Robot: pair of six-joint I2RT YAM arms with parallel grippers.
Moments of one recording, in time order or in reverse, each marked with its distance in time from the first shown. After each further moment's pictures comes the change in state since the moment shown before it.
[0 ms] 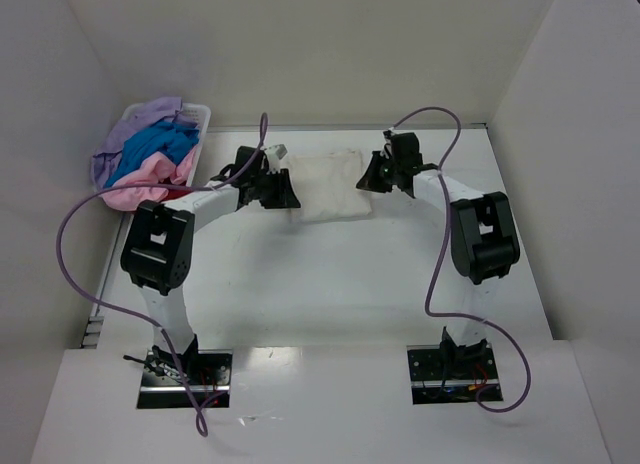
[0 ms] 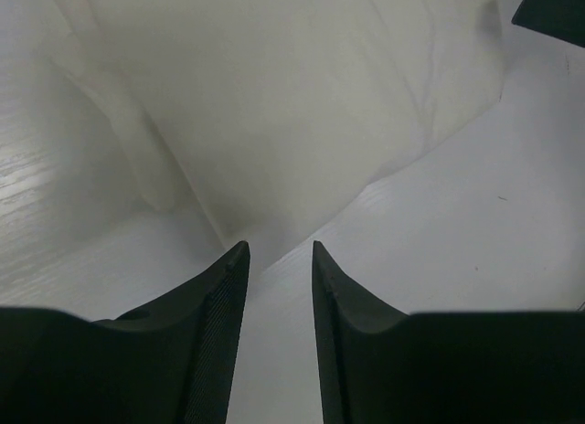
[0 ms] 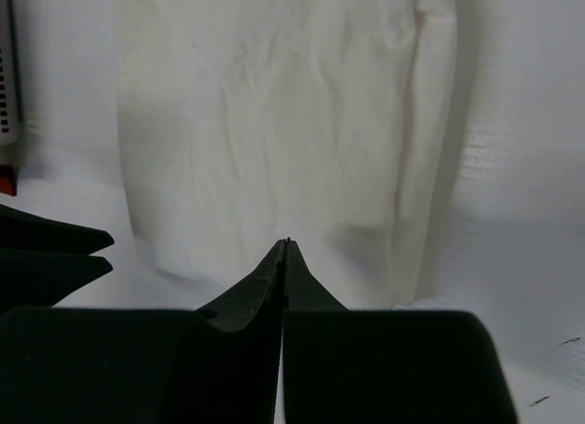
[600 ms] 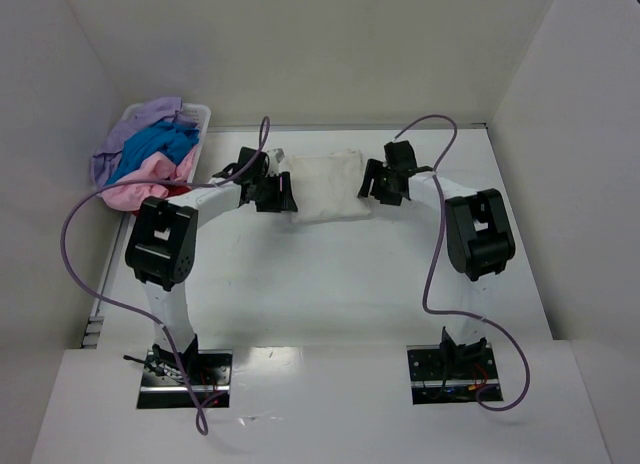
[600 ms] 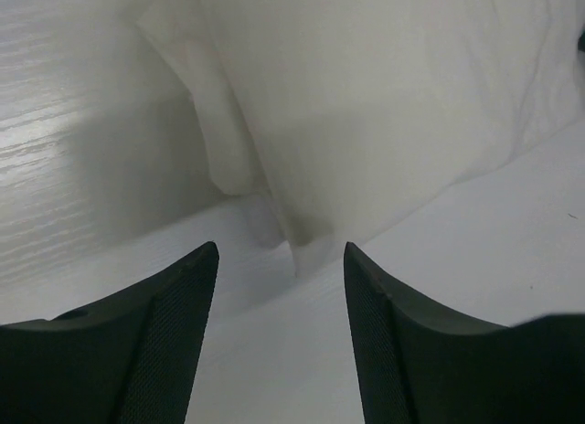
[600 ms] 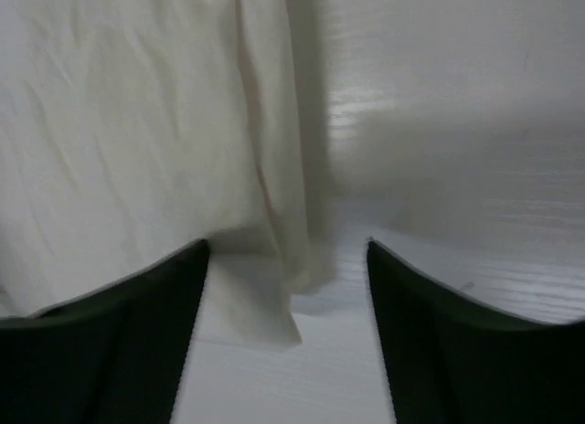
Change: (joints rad) left arm 0.000 0.059 0.050 -0.099 -0.112 0.018; right arm 0.016 0.049 -0.005 -0.105 0.245 -0.030
